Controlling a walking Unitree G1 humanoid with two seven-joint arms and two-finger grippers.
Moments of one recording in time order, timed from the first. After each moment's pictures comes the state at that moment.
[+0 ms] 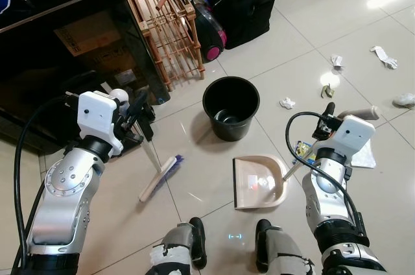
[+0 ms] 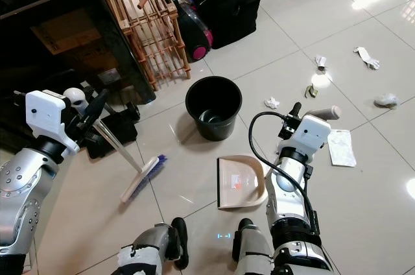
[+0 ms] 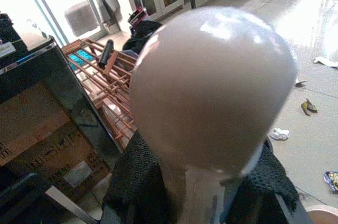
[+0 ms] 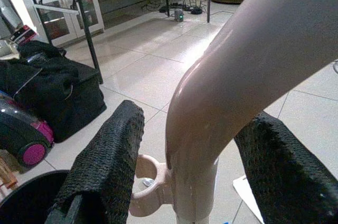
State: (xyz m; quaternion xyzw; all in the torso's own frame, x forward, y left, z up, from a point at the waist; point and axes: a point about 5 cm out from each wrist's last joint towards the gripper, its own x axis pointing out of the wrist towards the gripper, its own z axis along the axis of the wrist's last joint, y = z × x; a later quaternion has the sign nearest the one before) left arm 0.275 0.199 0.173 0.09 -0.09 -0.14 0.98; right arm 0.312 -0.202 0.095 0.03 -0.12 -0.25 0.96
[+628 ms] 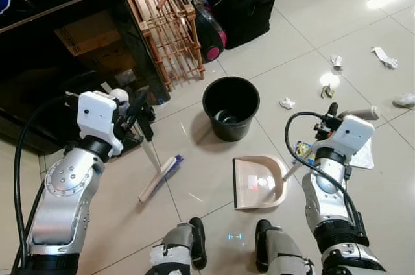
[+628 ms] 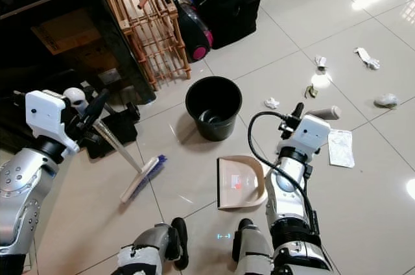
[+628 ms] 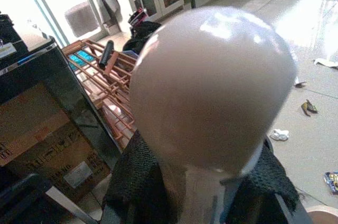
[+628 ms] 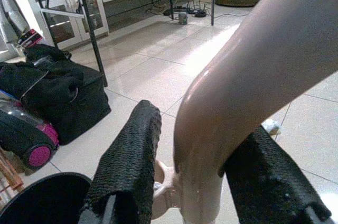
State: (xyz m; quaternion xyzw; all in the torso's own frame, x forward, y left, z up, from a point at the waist) left arm 0.275 0.199 0.173 0.09 -0.09 -0.14 0.98; right arm 0.312 -0.200 0.096 0.03 -0.13 -0.24 0.96
